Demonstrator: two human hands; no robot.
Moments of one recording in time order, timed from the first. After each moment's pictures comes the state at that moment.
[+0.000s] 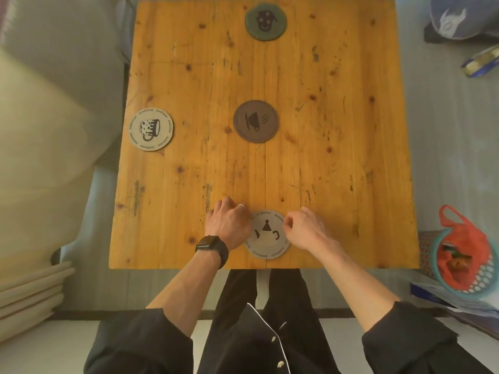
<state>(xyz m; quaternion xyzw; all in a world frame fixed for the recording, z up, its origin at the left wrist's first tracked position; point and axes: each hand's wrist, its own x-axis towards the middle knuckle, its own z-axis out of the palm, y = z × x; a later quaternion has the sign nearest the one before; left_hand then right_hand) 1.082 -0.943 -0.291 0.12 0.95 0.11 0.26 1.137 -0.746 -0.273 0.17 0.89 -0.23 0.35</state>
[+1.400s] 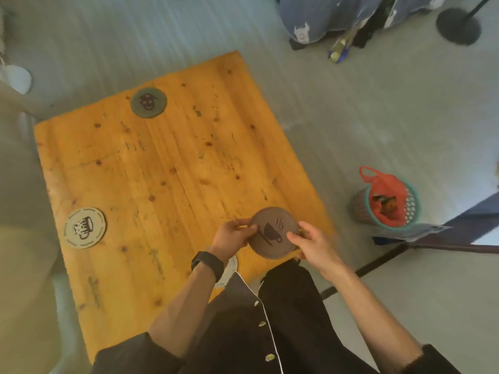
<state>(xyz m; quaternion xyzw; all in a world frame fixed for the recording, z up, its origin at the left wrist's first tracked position) 1.084 -0.787 -0.159 -0.02 0.71 0.44 0.55 1.245 -0.643 -0.148 0.50 0.59 -0.63 0.09</state>
